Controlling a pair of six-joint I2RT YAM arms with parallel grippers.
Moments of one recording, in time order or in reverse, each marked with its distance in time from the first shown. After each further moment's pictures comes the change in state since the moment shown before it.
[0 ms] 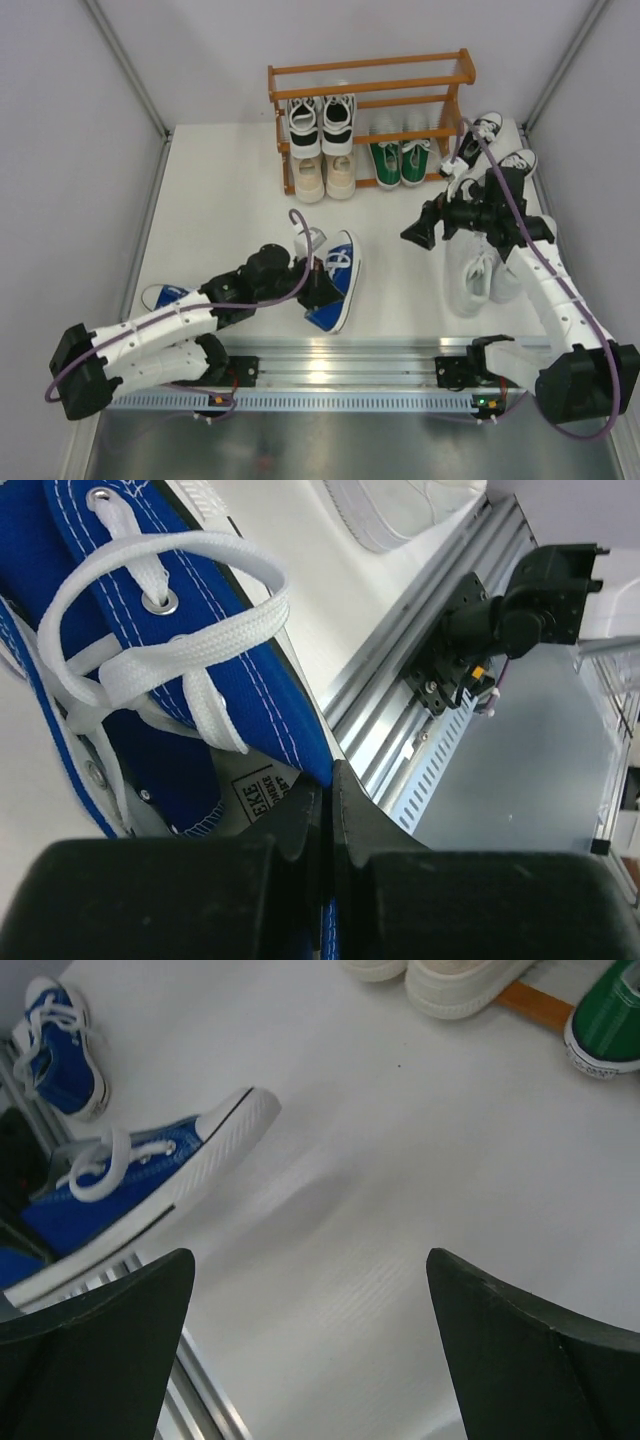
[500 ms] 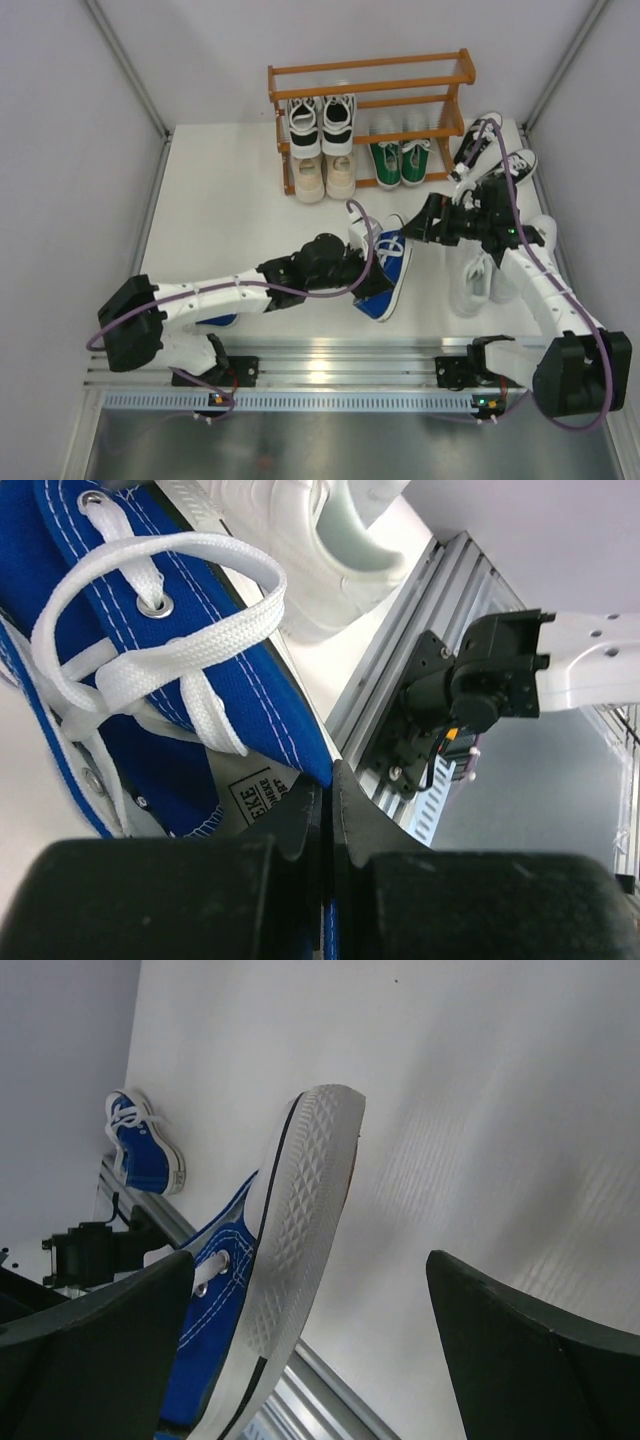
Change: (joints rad) left arm -0.185 0.414 0.249 0.257 -0.083 0.053; right arm -0.044 0.021 -0.128 0.110 0.071 0.595
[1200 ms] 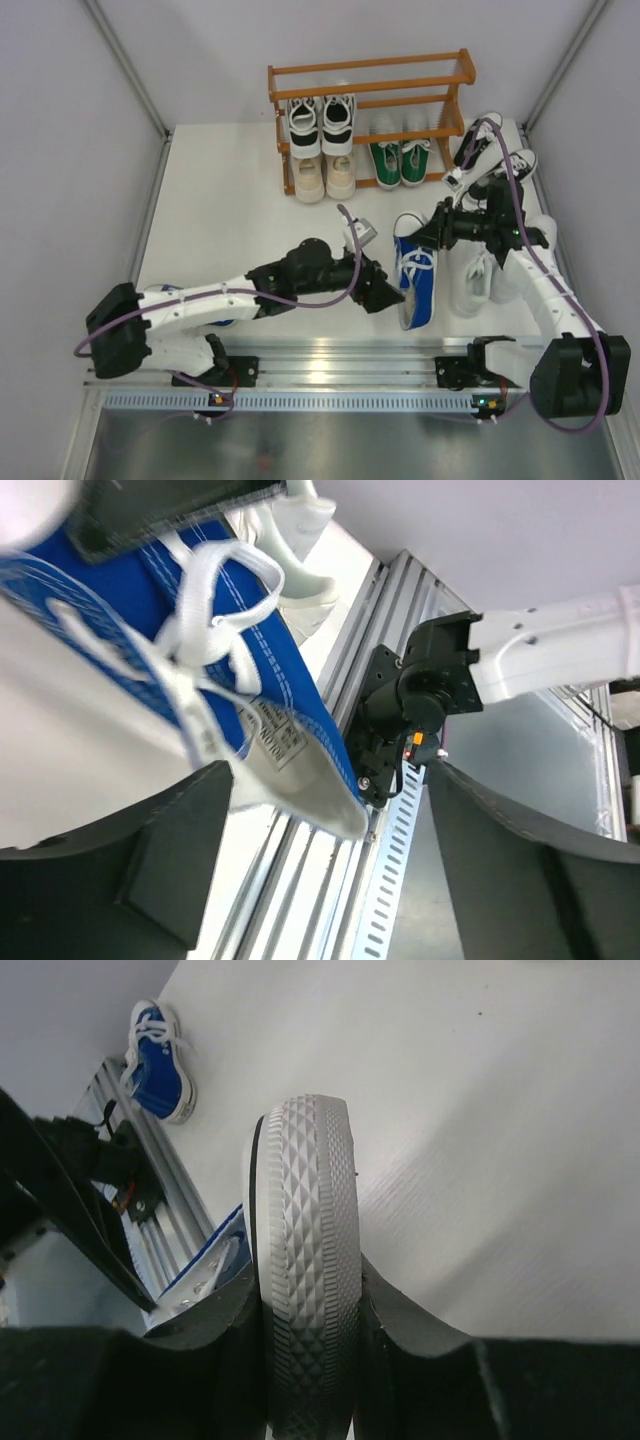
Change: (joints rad) left arm -0.025 0.016 0.005 0.122 0.047 0.038; right arm -0.047 -0.002 -0.021 0.054 -0.217 -0.245
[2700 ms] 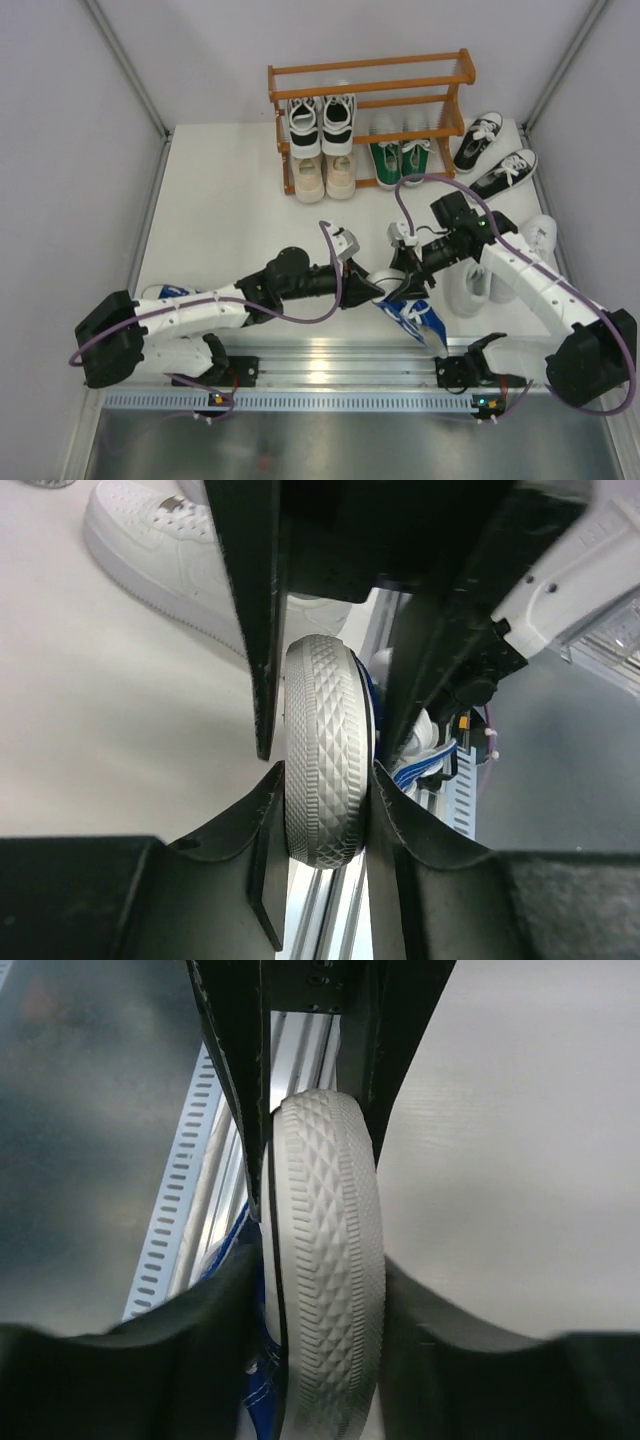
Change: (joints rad) left arm 0.058 -0.156 -0.232 0.212 0.093 0.217; right arm 0.381 0.095 0.186 -0.726 -0.172 -1.151
